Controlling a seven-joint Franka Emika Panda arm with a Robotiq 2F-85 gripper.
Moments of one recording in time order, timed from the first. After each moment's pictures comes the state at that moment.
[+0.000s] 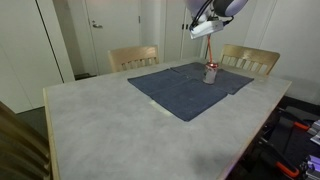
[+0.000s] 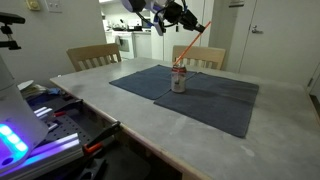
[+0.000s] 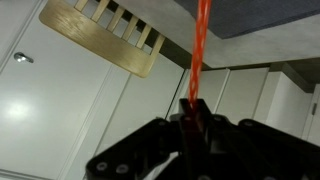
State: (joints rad) arm 0.00 0.28 0.00 -2.06 -1.40 2.11 1.76
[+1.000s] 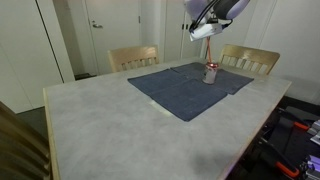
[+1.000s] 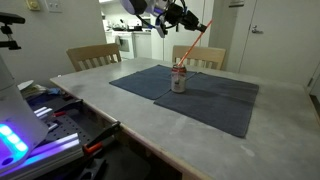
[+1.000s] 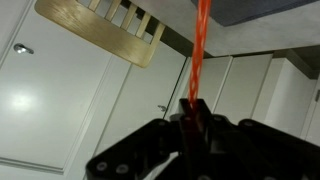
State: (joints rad) arm 0.00 0.30 0.00 -2.06 -1.48 2.09 1.83
